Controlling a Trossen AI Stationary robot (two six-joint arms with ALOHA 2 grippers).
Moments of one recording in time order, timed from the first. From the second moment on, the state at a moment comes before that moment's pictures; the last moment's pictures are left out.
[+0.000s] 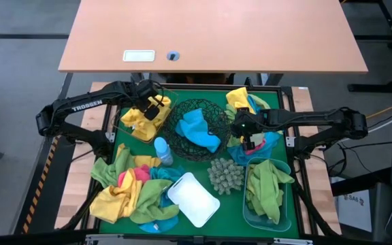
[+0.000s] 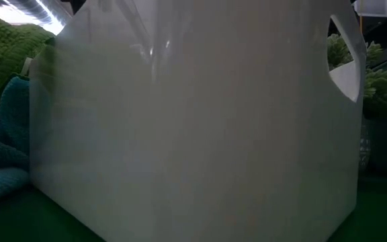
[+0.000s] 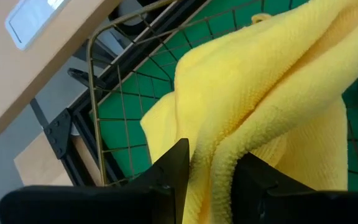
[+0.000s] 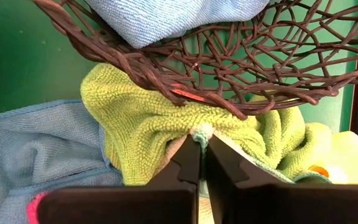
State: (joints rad) left arm 0.51 1.27 1.09 -1.06 -0.44 -0.31; right arm -0.13 1.31 0.90 -0.68 0.14 -0.40
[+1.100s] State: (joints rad) left arm 0.44 1.15 1.31 -1.26 -0.25 -0.30; right arm -0.13 1.31 0.90 -0.74 0.14 -0.40
